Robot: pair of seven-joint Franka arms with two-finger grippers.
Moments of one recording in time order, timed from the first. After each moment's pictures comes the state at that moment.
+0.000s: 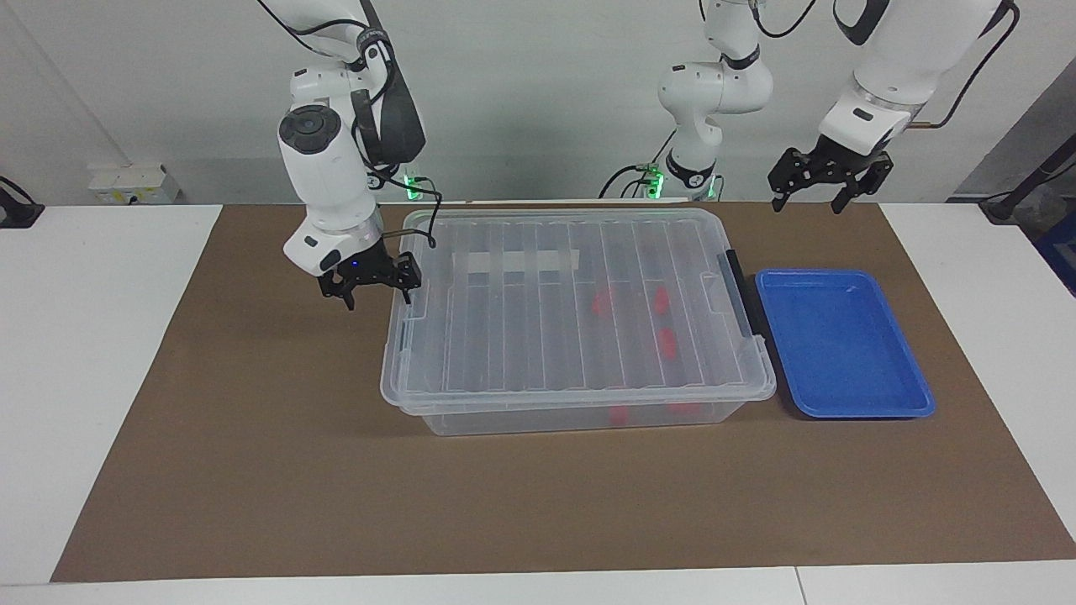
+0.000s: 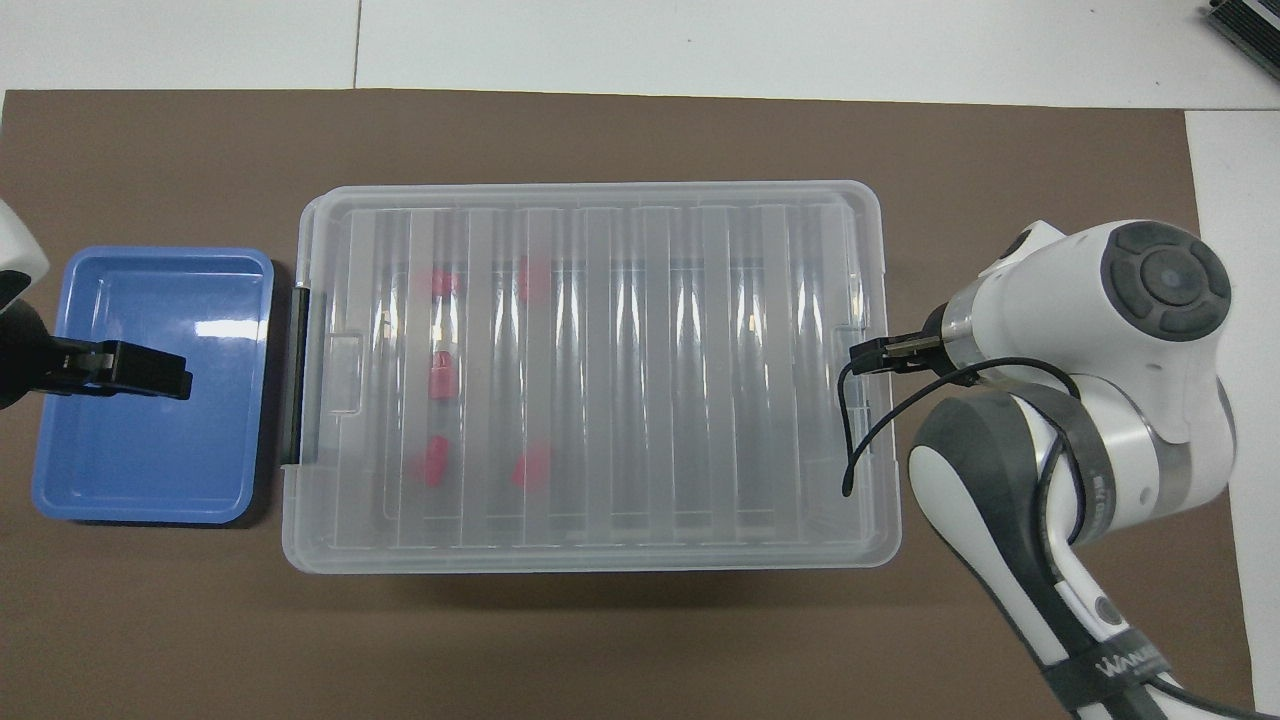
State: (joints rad) left arm -0.09 -0.13 0.00 -1.72 -0.03 1.56 0.00; right arm 0.24 0.03 -0.03 -1.98 0.00 2.04 0.13
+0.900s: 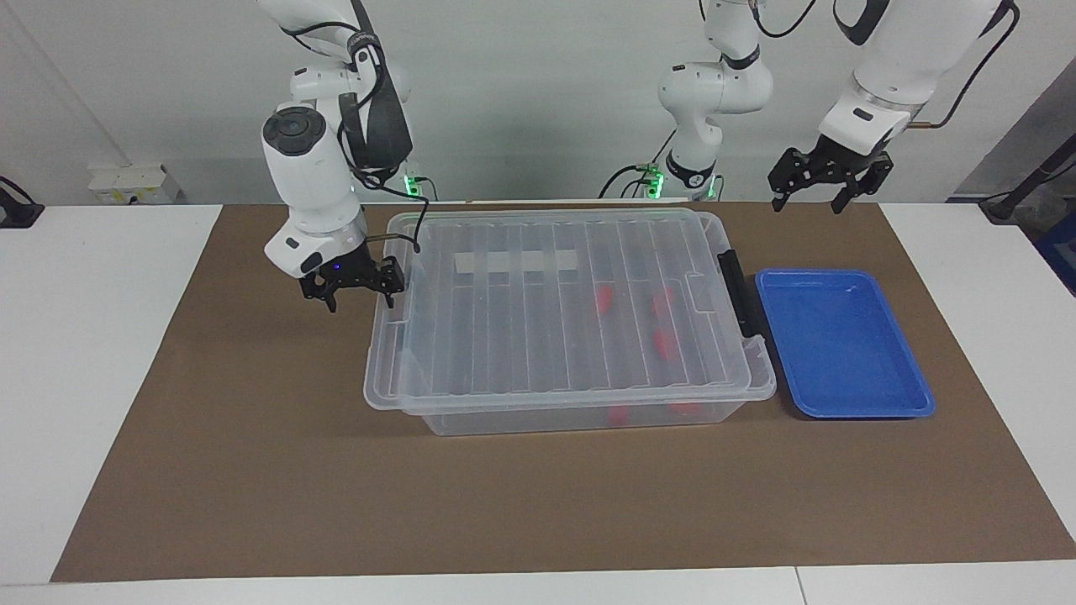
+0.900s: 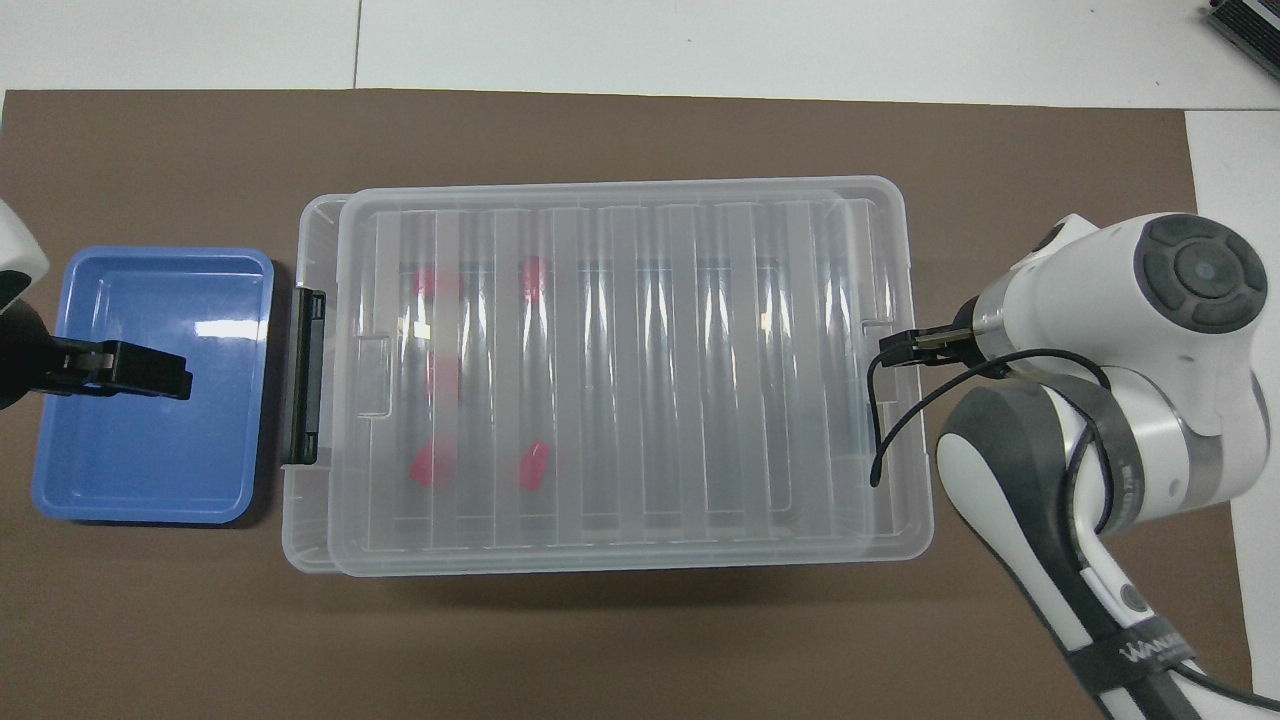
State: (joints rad) left arm -0.09 -0.13 0.00 -1.72 -0.03 1.56 0.00; right arm 0.19 0.03 -0.03 -1.98 -0.04 2.04 0.11
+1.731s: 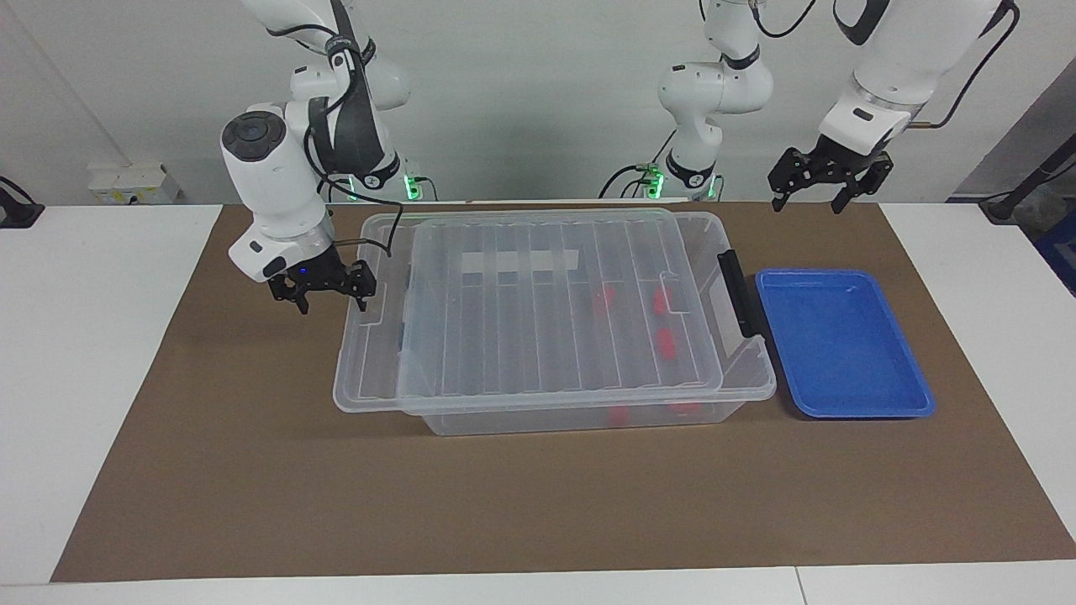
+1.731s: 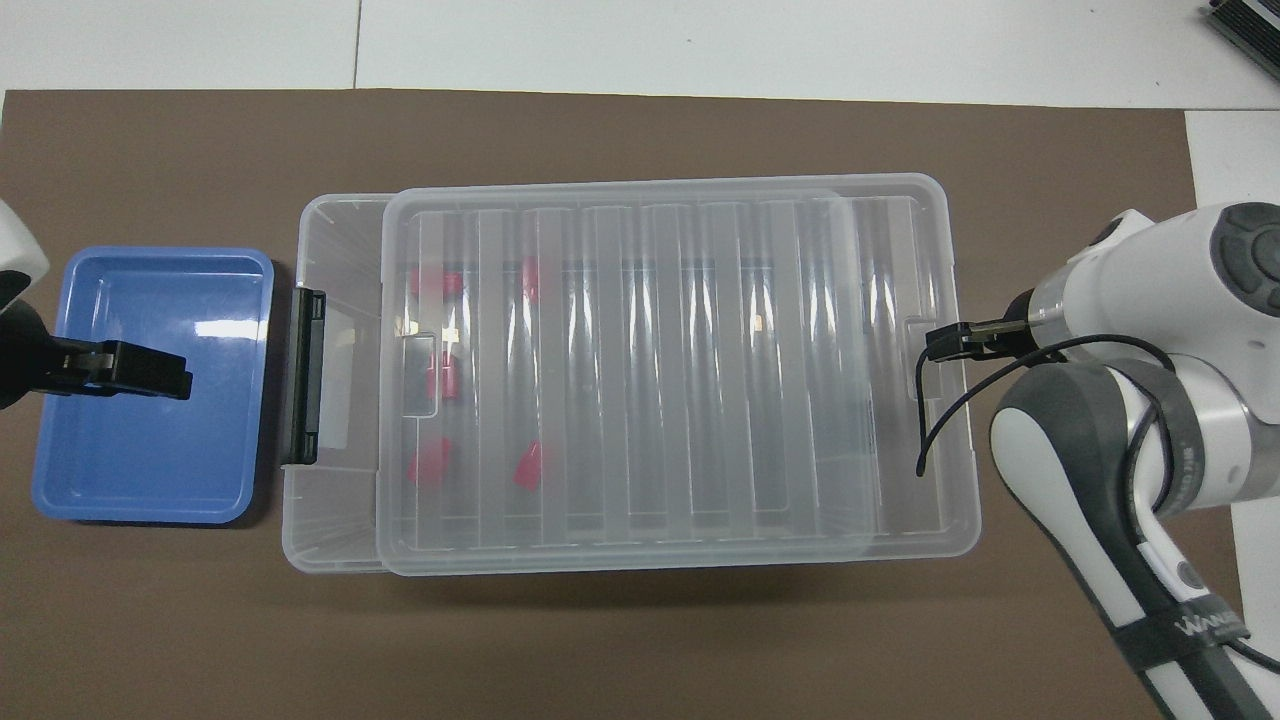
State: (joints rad) left arm -0.09 -0.13 0.00 -1.72 -0.03 1.56 0.00; right arm 0.12 0.03 -0.03 -1.98 -0.04 2.03 0.07
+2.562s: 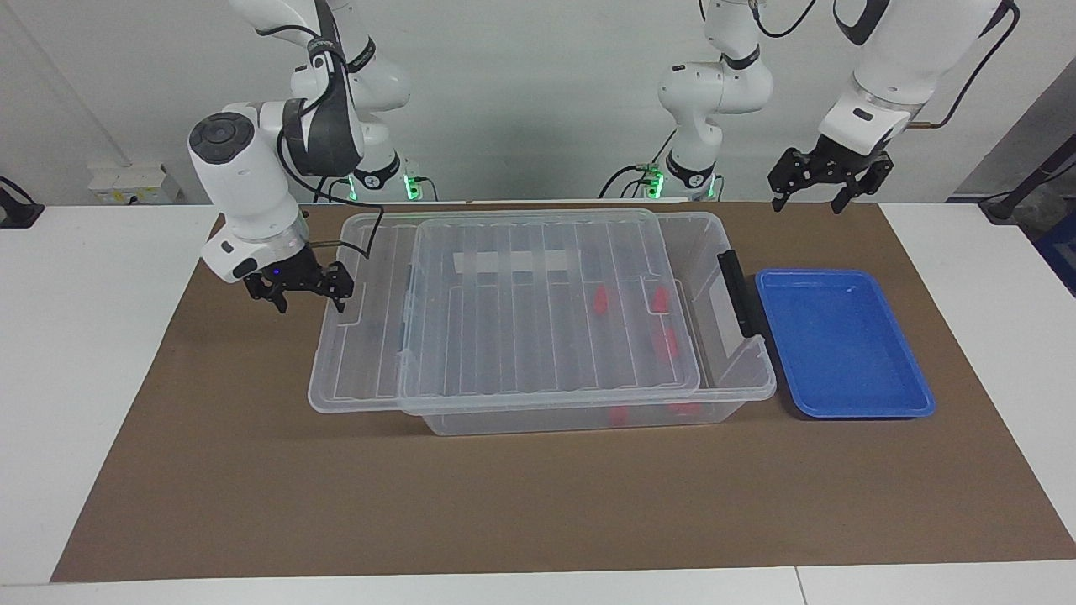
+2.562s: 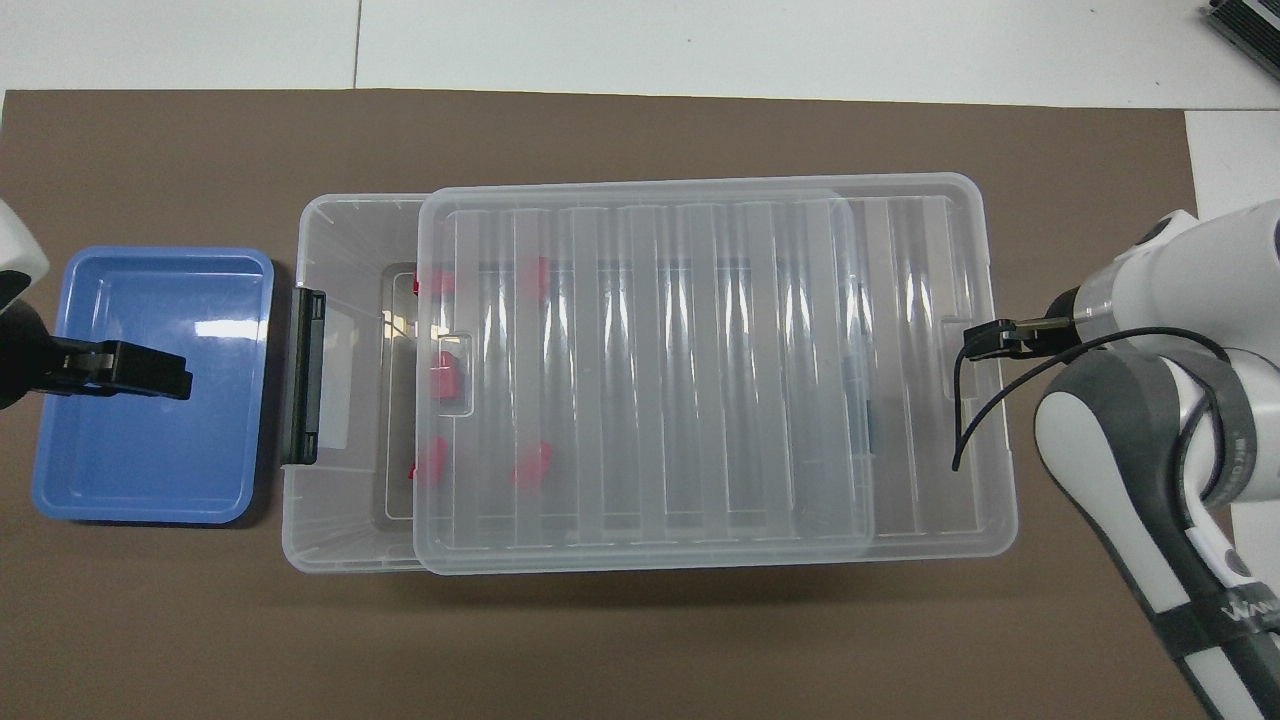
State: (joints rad) left arm -0.09 -0.13 0.00 -1.72 -0.03 1.56 0.00; right arm 0.06 0.02 -0.03 -1.98 -0.04 2.01 0.05
